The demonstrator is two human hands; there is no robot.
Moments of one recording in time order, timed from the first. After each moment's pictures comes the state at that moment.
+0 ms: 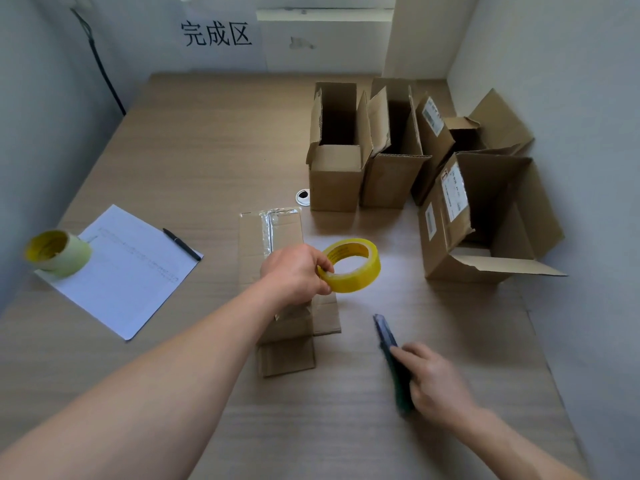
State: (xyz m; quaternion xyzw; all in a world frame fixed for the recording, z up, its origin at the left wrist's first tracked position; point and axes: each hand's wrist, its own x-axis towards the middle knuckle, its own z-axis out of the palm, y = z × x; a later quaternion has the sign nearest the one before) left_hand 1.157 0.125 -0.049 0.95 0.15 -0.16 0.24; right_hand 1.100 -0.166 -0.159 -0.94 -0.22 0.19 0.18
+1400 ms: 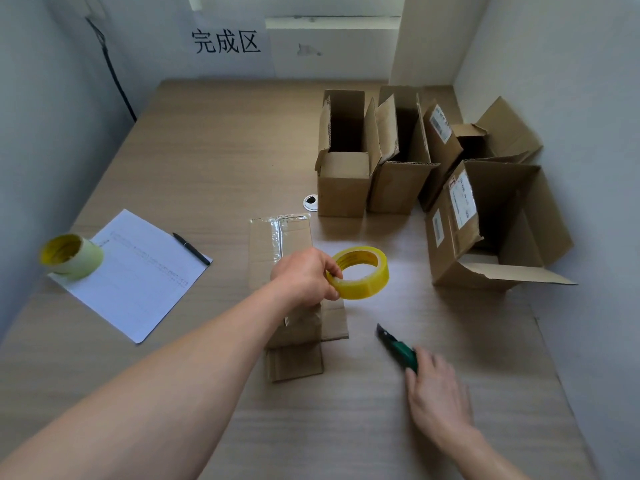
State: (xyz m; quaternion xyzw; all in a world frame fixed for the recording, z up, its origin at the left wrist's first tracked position) left_hand 1.161 0.129 -0.047 0.93 0.16 -0.19 0.26; right_hand 1.080 -0.135 -0.153 -0.98 -0.05 0.15 0.08
